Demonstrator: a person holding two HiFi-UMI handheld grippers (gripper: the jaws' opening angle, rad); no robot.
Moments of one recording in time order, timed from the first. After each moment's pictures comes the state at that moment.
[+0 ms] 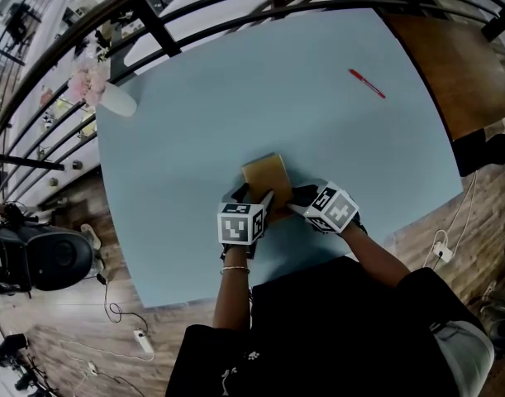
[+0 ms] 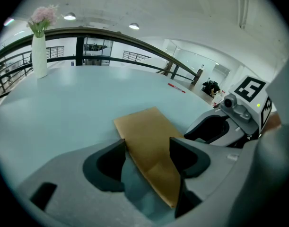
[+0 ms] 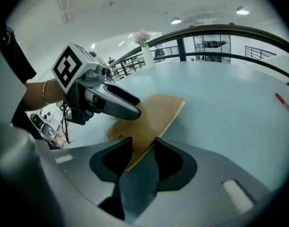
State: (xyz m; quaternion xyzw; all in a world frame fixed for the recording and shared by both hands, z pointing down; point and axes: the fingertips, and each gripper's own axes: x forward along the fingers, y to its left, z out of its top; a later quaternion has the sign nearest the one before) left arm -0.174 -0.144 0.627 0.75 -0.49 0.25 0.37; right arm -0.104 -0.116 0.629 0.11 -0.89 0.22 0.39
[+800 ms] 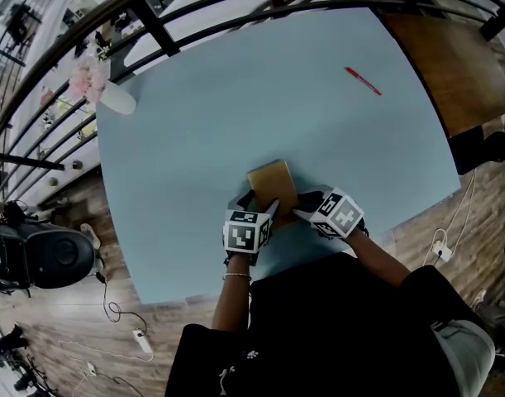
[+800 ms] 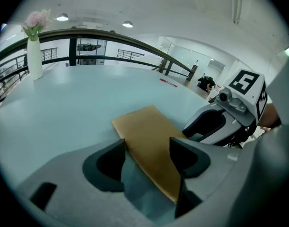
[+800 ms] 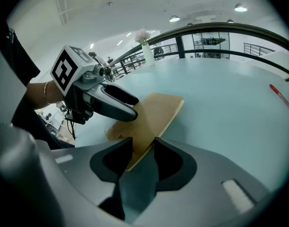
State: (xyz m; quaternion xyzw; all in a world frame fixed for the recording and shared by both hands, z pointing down) left arm -0.147 -0.110 0.629 0.76 -0.47 0.27 0.36; right arm -0.078 -0.087 0.630 0.11 -0.88 0.24 0.39
